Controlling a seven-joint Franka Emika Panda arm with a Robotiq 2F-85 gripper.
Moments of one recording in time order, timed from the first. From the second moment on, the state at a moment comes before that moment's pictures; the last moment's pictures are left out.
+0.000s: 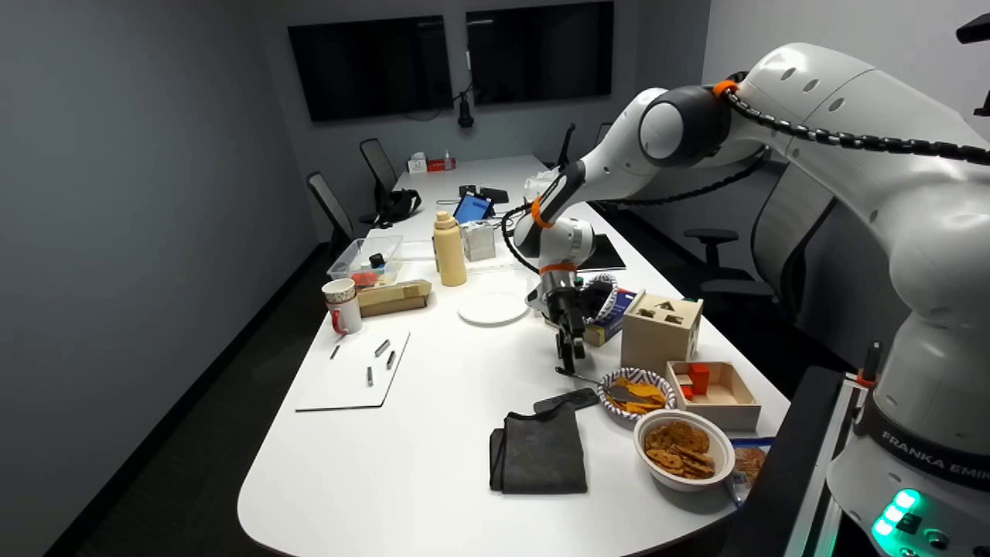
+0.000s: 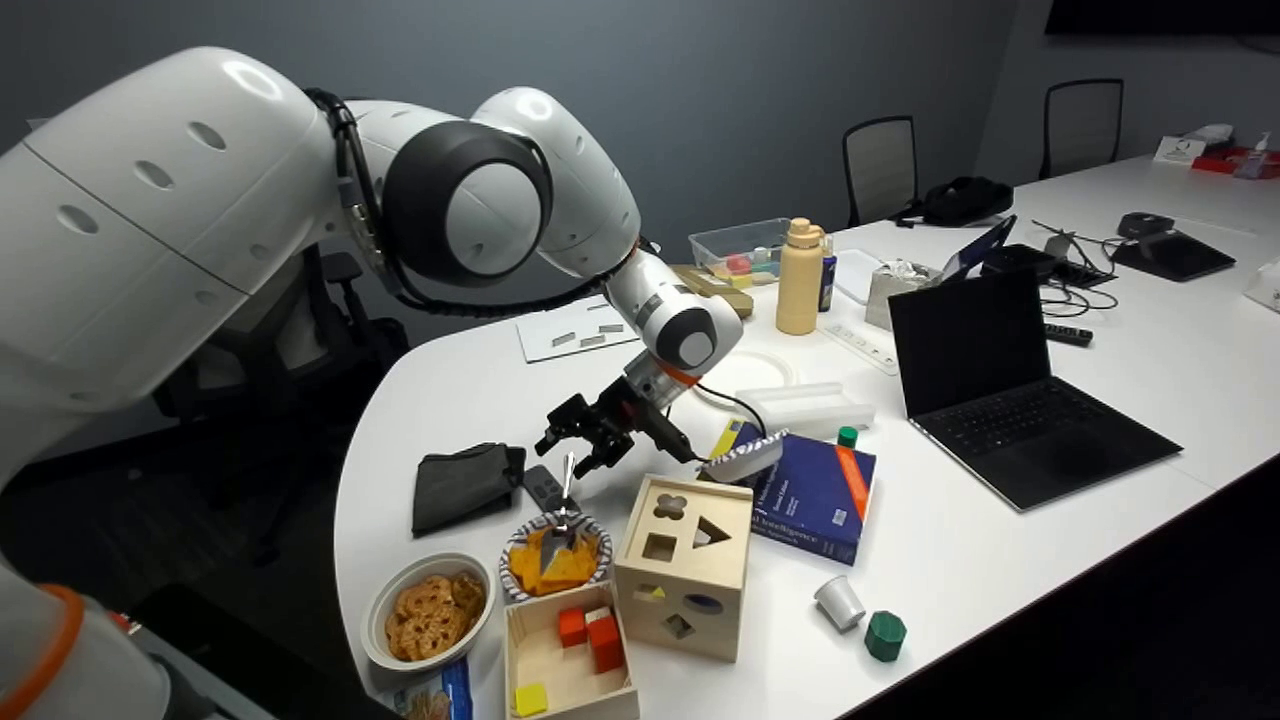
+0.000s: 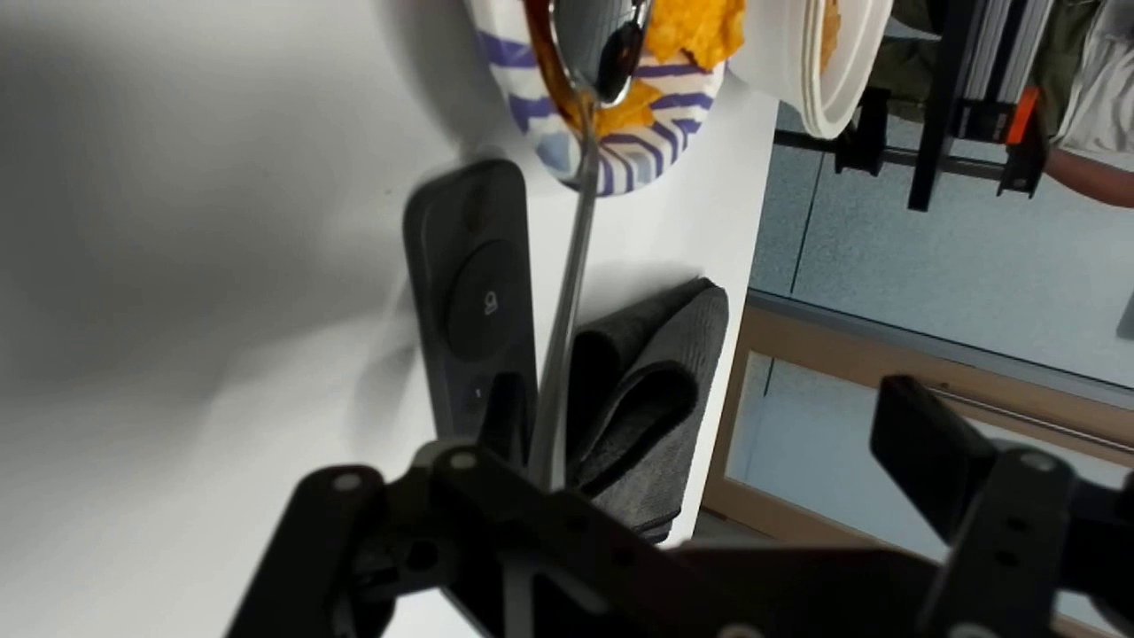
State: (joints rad) arm -0.32 1.04 0.07 -1.41 0.33 1.54 -1.36
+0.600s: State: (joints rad) arm -0.32 1.04 0.07 -1.41 0.33 1.54 -1.36
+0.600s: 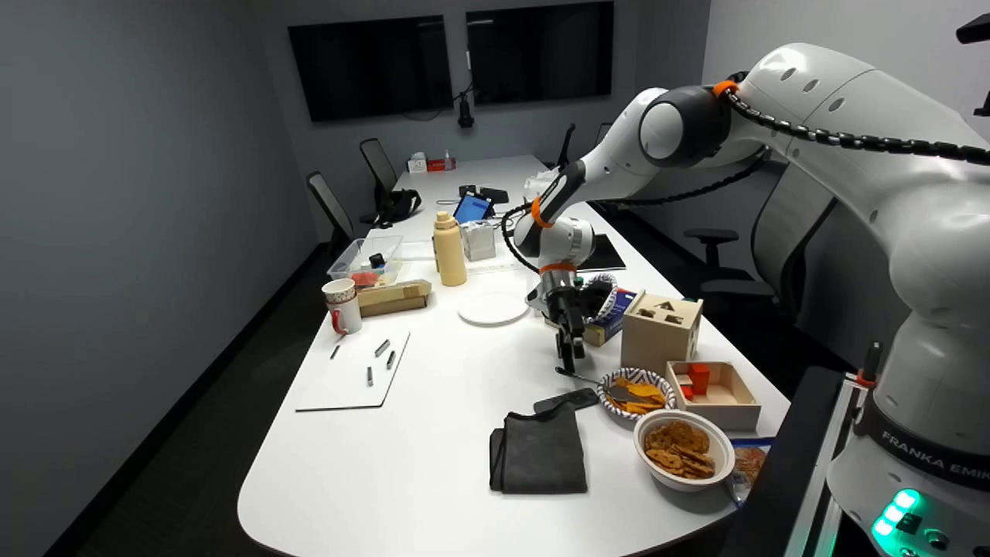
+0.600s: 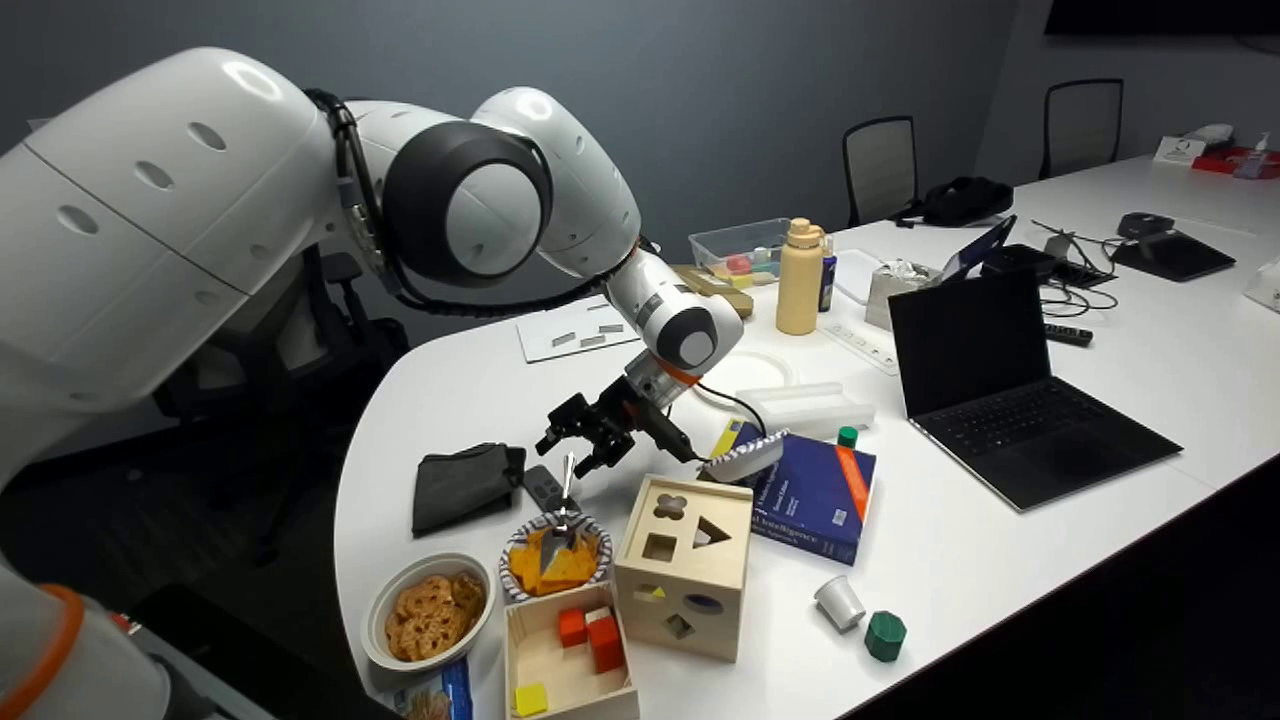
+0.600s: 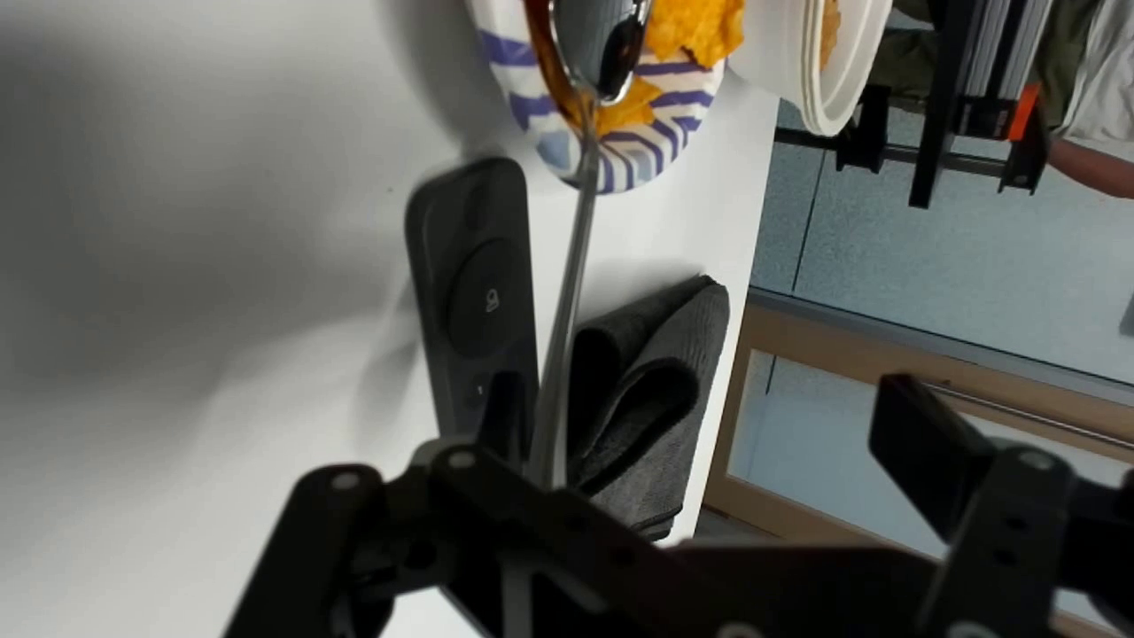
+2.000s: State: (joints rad) arm -0.29 0.94 0.09 -1.66 0.34 1.86 -1.28
